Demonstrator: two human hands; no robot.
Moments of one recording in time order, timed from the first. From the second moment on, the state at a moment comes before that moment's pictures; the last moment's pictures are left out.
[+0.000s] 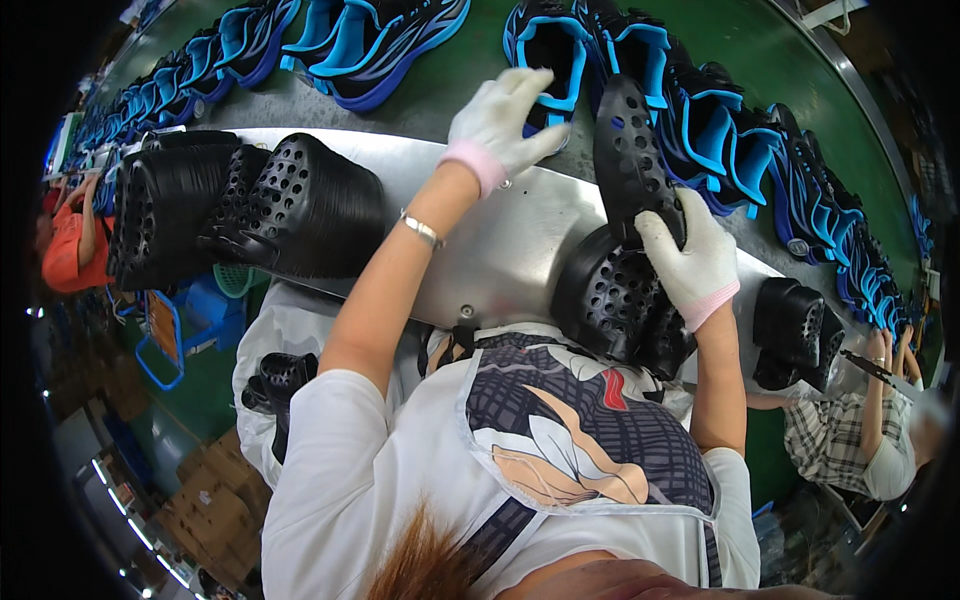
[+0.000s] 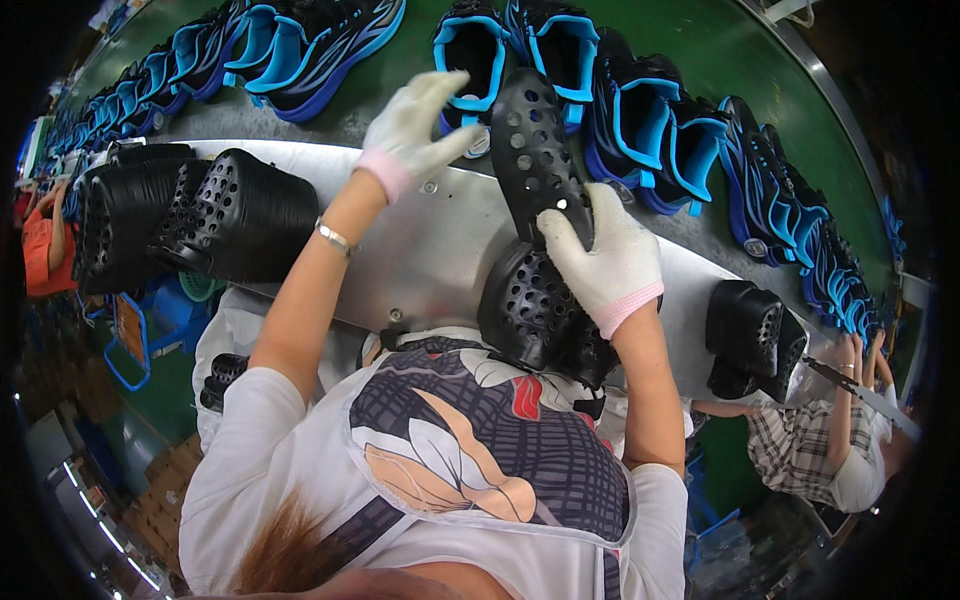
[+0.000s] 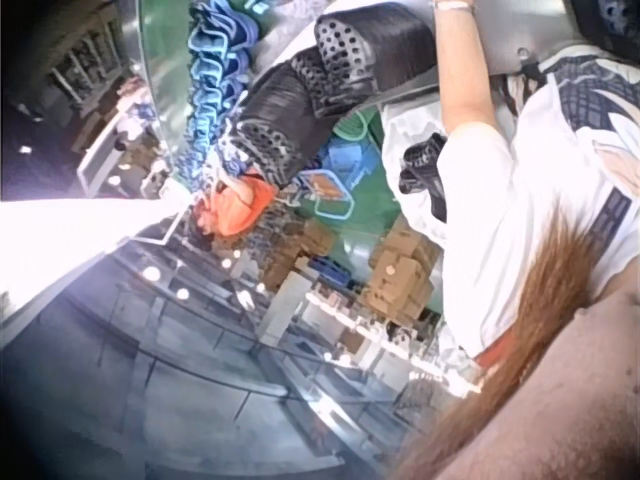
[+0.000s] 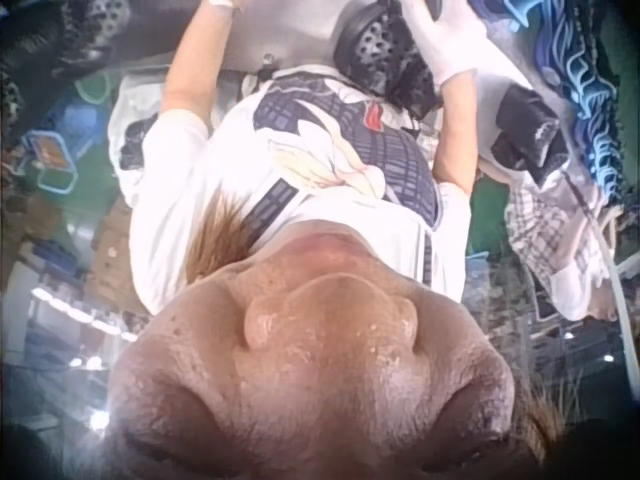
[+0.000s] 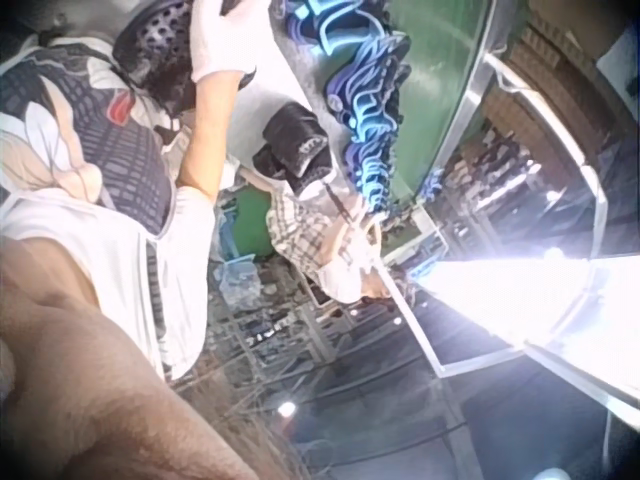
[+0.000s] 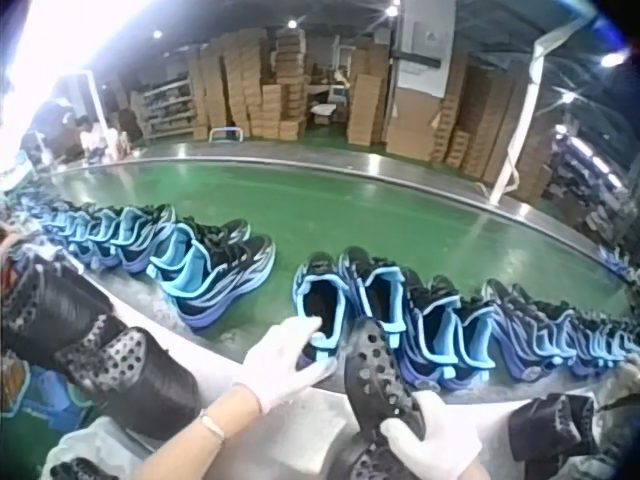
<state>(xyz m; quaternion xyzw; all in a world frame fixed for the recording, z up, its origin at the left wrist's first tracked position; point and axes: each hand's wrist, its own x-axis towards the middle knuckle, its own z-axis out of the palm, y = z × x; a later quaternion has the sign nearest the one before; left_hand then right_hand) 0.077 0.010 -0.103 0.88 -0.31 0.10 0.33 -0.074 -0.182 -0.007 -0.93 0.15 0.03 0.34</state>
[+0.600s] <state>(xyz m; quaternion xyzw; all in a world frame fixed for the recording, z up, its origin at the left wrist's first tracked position) 0.045 -0.031 -0.104 0.89 -0.29 -0.04 0.34 0.035 -0.222 0.058 -0.95 -0.03 0.22 0.20</state>
